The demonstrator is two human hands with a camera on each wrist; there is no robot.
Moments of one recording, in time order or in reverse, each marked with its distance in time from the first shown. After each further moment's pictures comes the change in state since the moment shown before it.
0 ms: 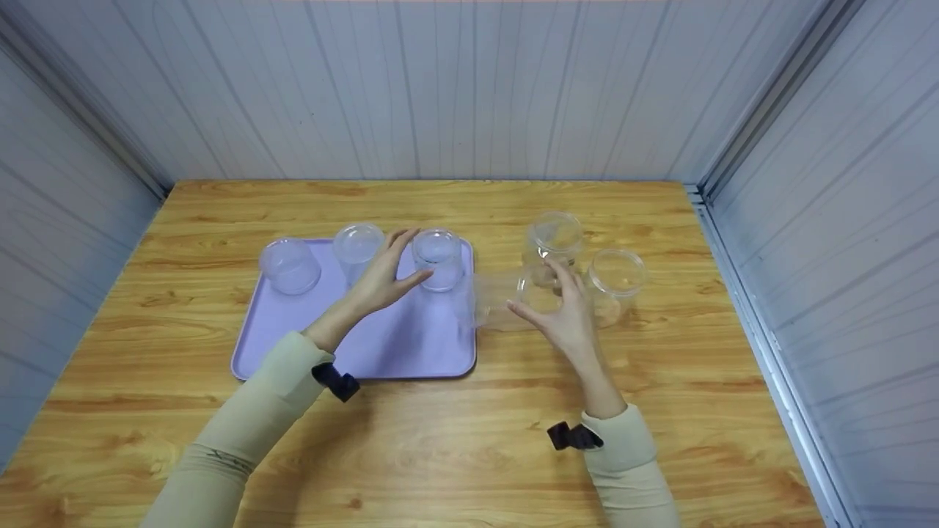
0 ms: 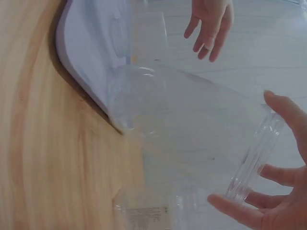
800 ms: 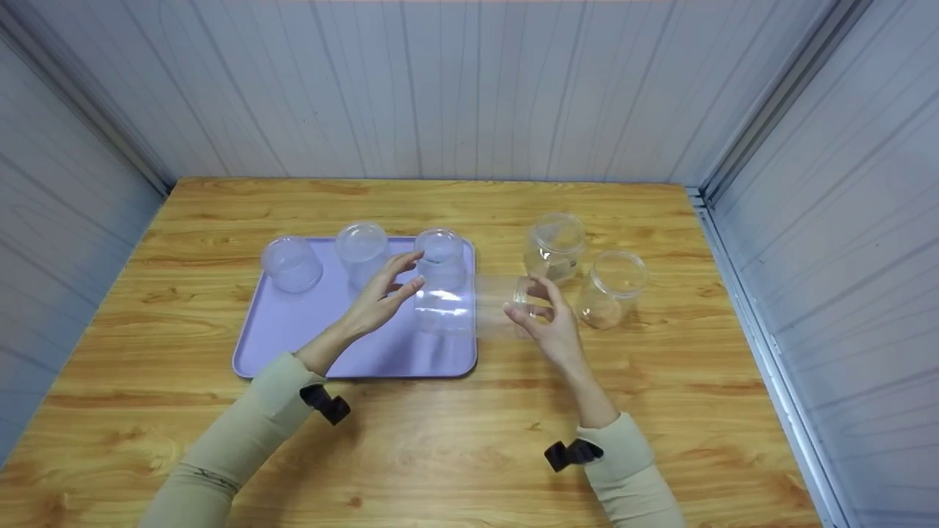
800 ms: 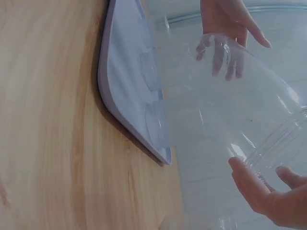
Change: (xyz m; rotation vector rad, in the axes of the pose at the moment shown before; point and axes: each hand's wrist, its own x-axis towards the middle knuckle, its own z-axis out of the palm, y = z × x) left_hand -0.032 -0.006 0.008 -0.338 -0.037 -0.029; right_hand -0.011 -0.001 0.019 0.470 -0.126 0.217
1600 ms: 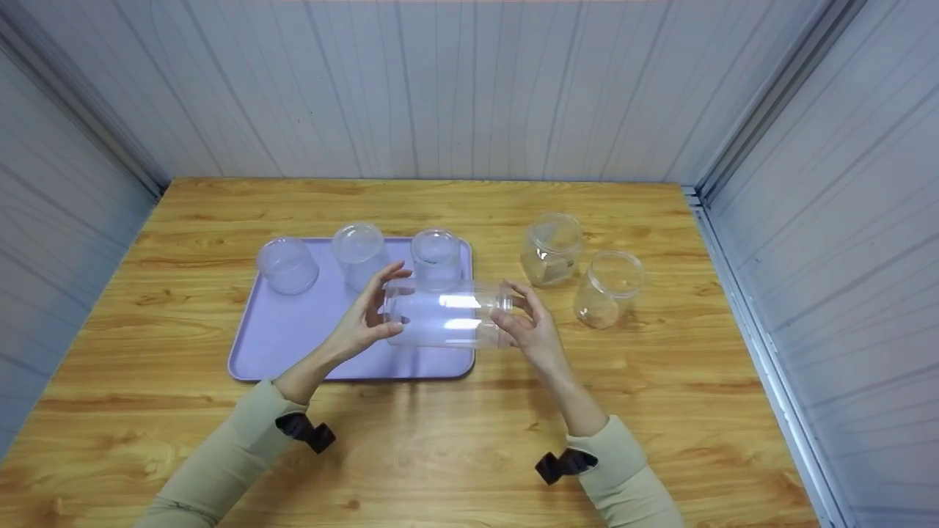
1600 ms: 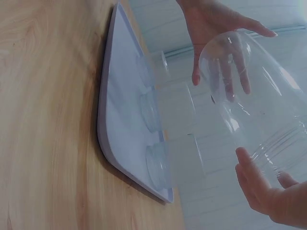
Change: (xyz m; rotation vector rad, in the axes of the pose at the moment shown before) left_hand -0.042 0.031 -0.014 -0.428 -0.093 0.067; right_hand -0.013 -0.009 0.019 0.301 -0.121 -0.015
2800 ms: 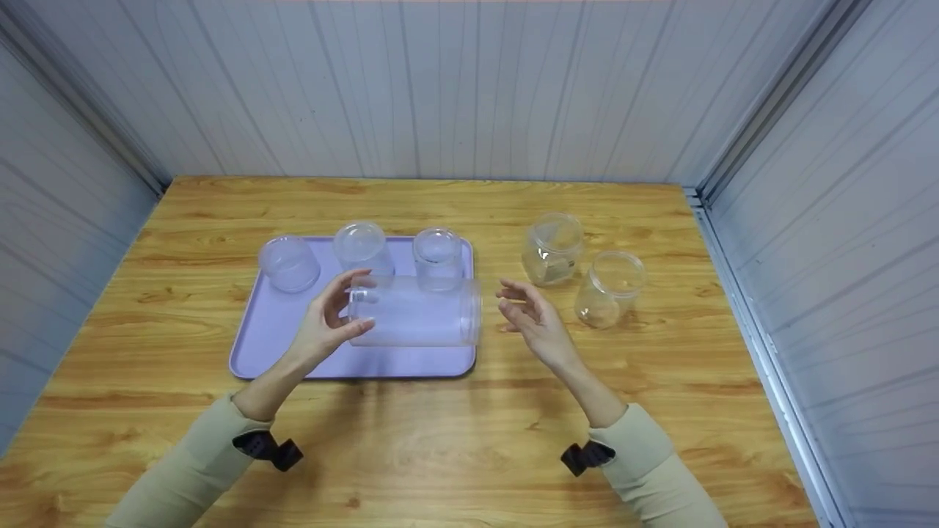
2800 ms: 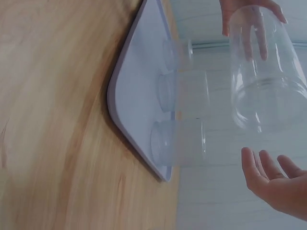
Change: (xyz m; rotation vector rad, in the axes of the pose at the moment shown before) left_hand -0.025 0.022 -0.016 0.009 0.251 -0.024; right_hand 0.005 -0.015 -0.008 -0.296 -0.113 -0.067
